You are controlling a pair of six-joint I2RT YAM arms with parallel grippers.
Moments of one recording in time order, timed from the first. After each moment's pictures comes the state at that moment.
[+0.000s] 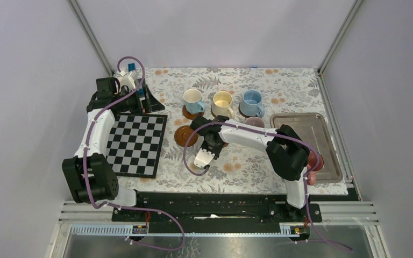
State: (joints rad) left arm 0.17 1.44 1.22 -0.57 0.84 -0.10; right arm 0.95 1.97 1.49 -0.90 0.12 -1.78
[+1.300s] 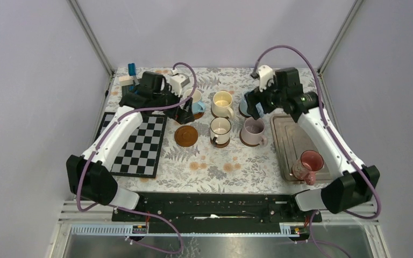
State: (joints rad) left arm -0.30 1.43 1.35 -0.69 0.51 0.16; right arm 0.34 1.43 1.46 -0.75 -0.25 -0.34
